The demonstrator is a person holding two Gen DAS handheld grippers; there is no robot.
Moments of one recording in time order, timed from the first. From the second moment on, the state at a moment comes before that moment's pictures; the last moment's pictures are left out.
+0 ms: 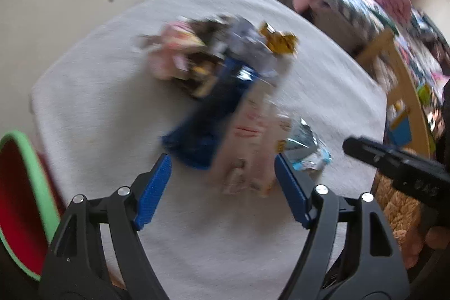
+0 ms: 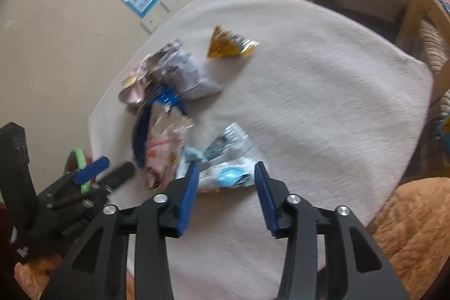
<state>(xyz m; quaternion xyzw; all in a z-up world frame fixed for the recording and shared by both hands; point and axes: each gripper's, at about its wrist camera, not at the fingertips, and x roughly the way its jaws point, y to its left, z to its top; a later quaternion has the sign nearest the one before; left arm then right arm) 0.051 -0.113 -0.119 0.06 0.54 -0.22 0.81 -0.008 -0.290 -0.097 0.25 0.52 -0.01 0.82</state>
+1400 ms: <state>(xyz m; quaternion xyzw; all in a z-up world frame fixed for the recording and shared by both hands) 0.031 -0.029 -0.157 -0.02 0.61 -0.14 0.78 0.012 -0.184 -0.139 0.14 0.59 0.11 0.79</state>
